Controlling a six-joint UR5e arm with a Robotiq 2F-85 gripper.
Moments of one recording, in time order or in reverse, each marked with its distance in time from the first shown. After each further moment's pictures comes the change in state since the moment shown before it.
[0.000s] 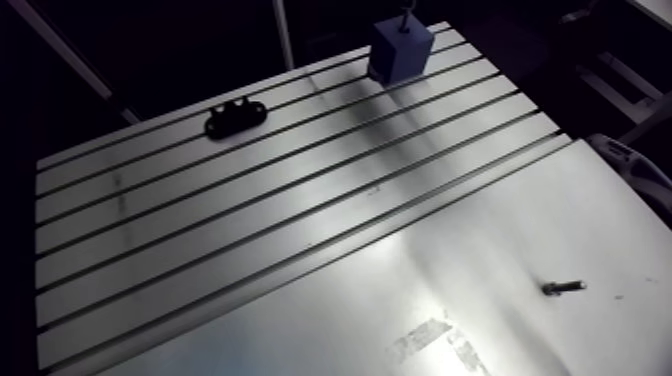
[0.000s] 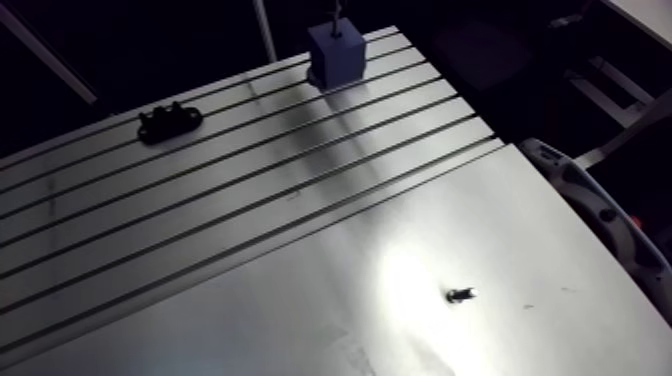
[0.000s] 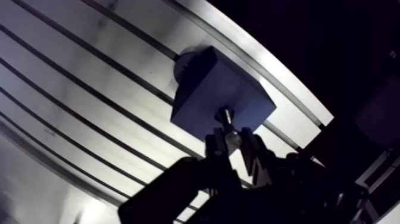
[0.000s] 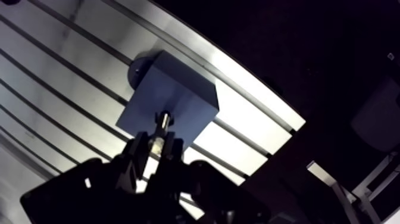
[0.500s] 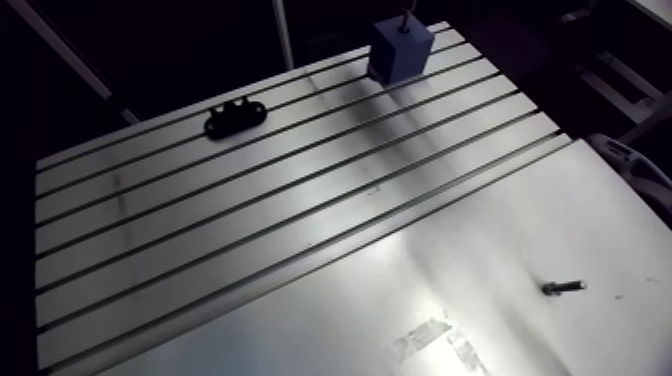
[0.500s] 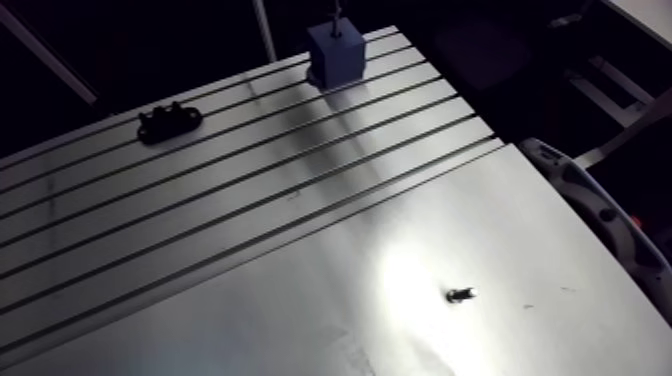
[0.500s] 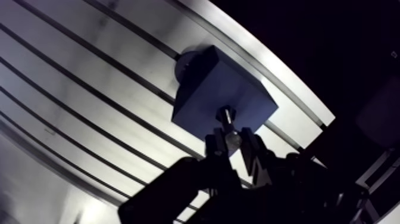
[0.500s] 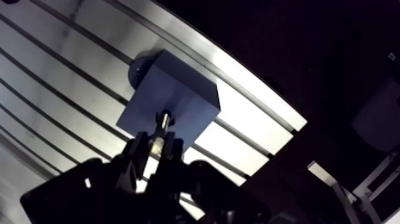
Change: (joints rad) arm -0.001 0.000 0.003 0.000 0.000 -0.001
